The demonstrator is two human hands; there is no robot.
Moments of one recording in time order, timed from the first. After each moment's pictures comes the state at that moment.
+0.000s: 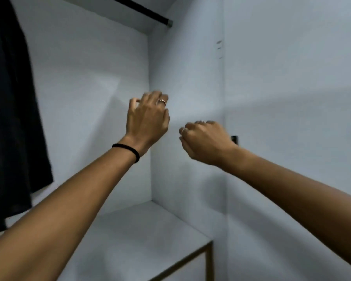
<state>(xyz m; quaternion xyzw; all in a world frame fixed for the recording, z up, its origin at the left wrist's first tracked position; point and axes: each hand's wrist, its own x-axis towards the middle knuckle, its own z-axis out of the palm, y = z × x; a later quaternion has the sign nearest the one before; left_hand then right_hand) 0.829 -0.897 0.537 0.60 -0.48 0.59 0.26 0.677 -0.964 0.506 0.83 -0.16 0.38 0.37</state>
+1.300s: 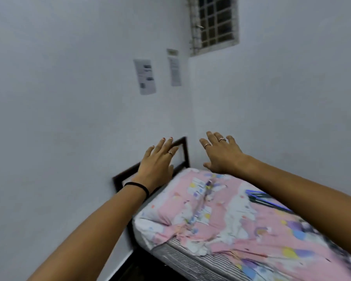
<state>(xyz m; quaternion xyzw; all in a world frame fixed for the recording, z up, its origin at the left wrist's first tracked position) -0.334 -0.931 0.319 -0.05 -0.96 0.13 0.24 -0.381 -0.729 0.339 0.24 -0.95 -0.05 0.17</state>
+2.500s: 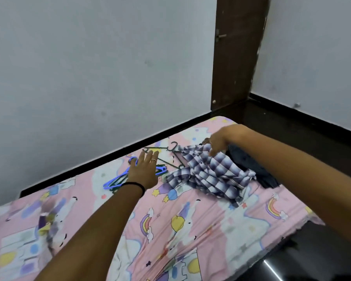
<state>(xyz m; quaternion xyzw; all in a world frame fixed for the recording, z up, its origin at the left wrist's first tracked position) -0.787 -0.549 0.083 -0.45 -0.89 0.10 -0.01 -0.654 -0.315 0.156 -0.26 -0.91 -0.02 -0.32</state>
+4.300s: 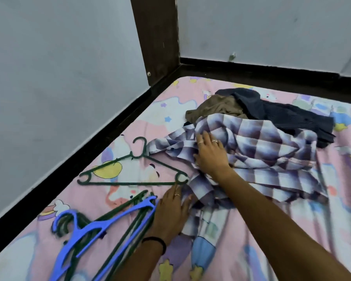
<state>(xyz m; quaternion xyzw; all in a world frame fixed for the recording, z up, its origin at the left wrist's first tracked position) -1.035 -0.318 -0.366 -0.66 -0.71 -0.14 -0.20 -0.906 -0.172 -0.307 -0.57 -0.82 0.01 0.05</state>
